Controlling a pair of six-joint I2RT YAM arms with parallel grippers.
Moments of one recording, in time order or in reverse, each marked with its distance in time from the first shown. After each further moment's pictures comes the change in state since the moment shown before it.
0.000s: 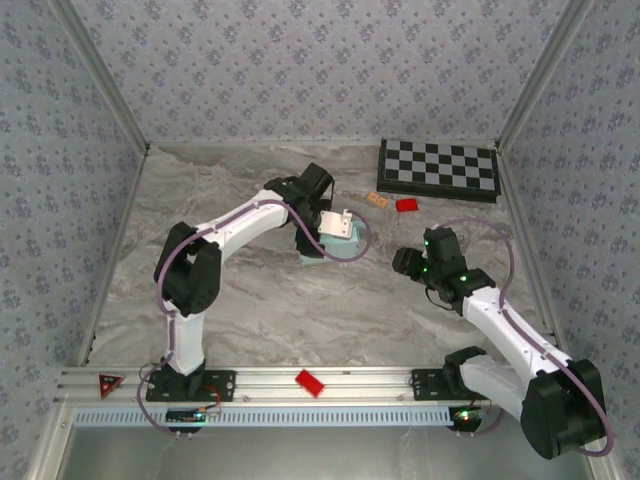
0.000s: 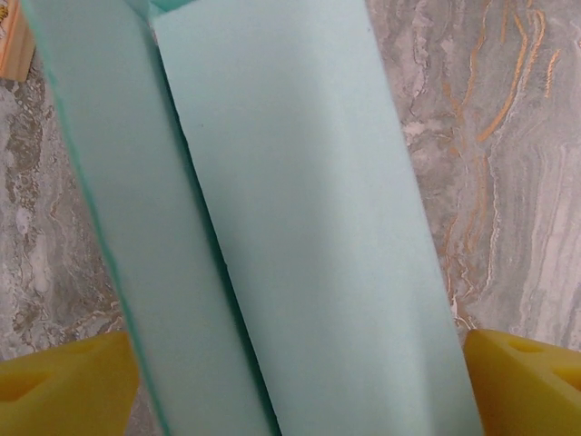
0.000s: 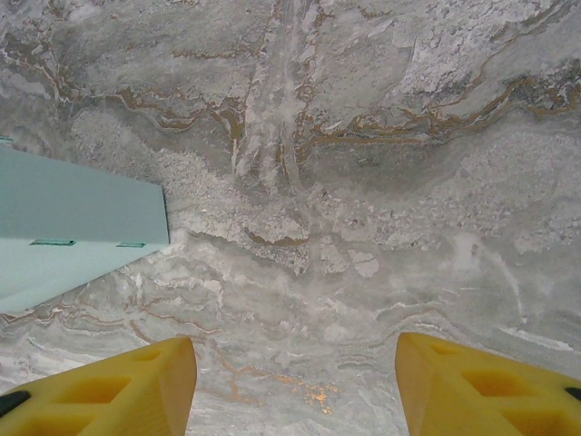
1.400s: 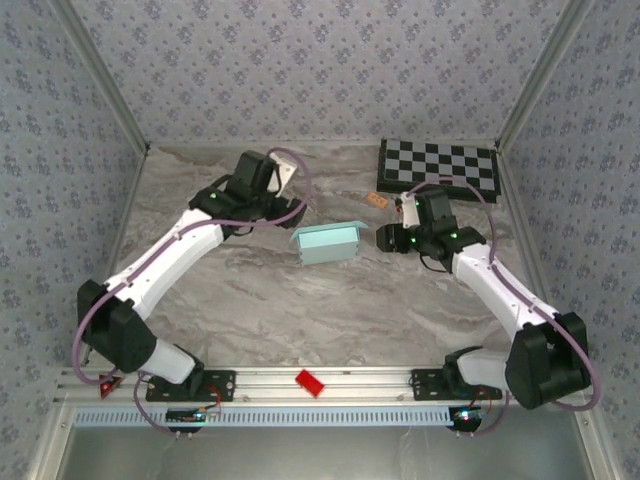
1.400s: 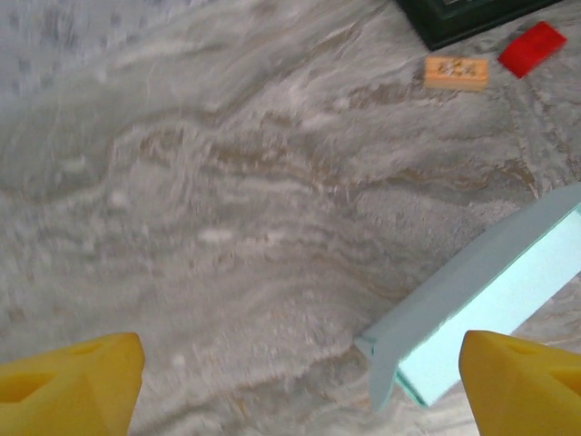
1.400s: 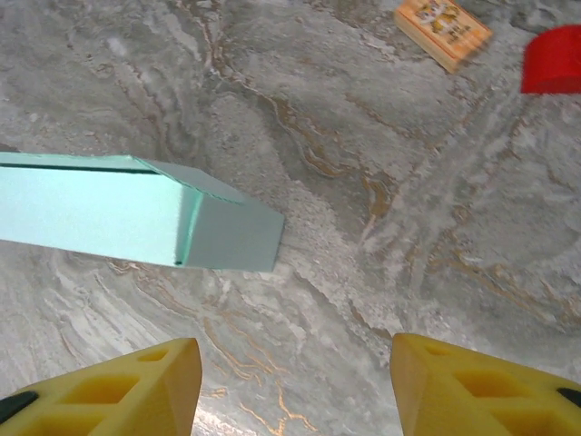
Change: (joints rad) left arm 0.108 -0.513 -0.285 0.161 -0.224 -1.101; right arm -0.008 0.278 0.348 -0.087 -0.215 -0.435
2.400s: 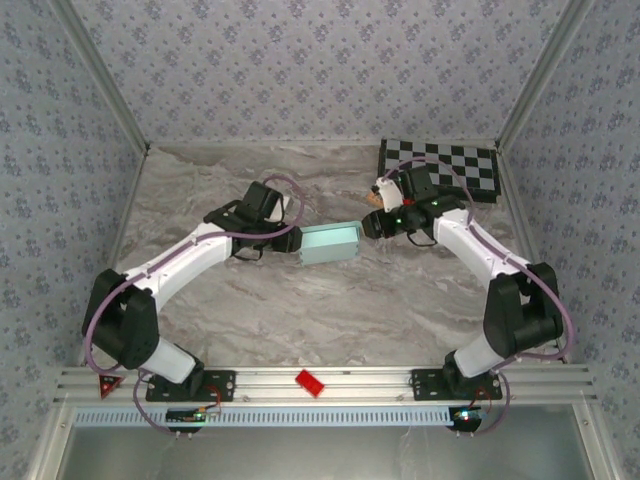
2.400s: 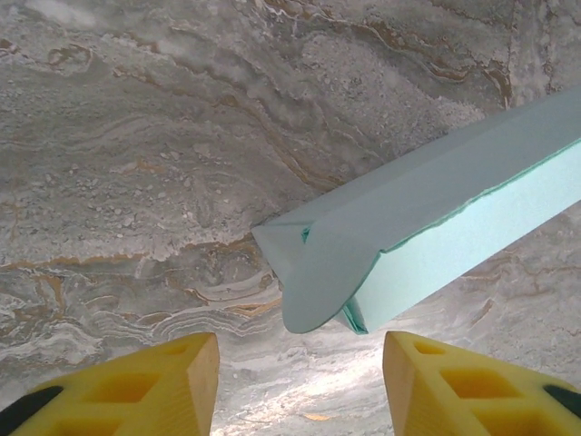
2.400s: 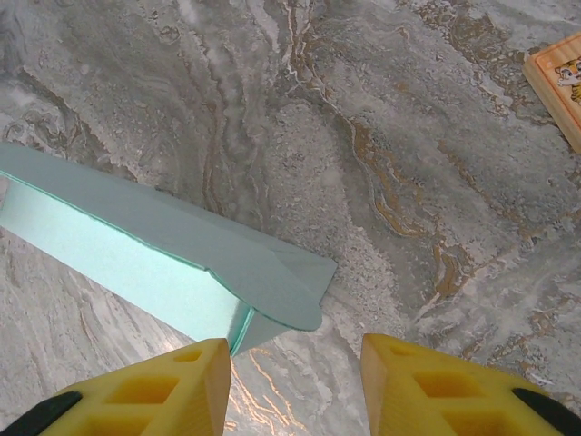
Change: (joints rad) left arm 0.003 0.042 -0.225 0.077 0.208 -0.321; right arm 0.011 0.270 0.237 -0.069 -0.140 -0.194
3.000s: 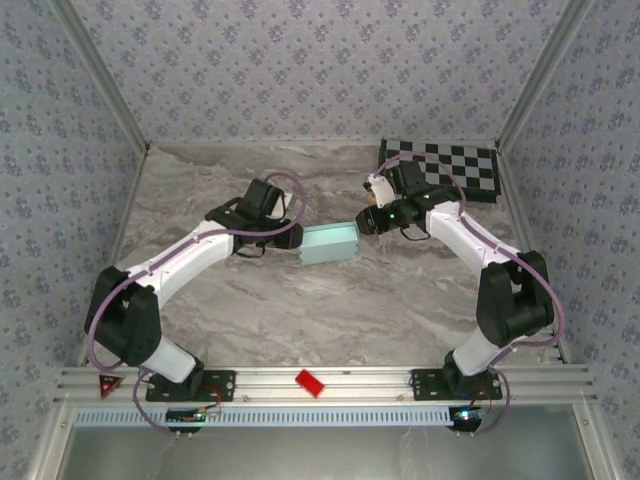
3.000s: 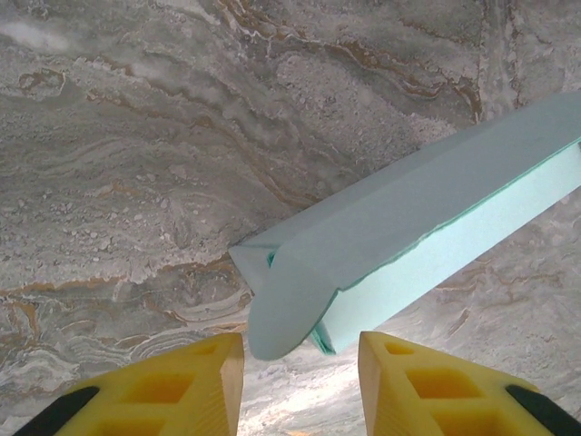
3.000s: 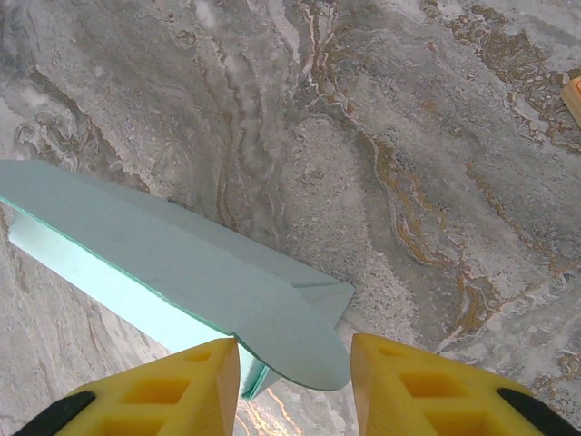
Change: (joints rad) left arm 0.003 0.019 0.021 0.029 0.033 0.000; right arm 0.024 0.069 0.066 -0.009 -0.013 -0.008
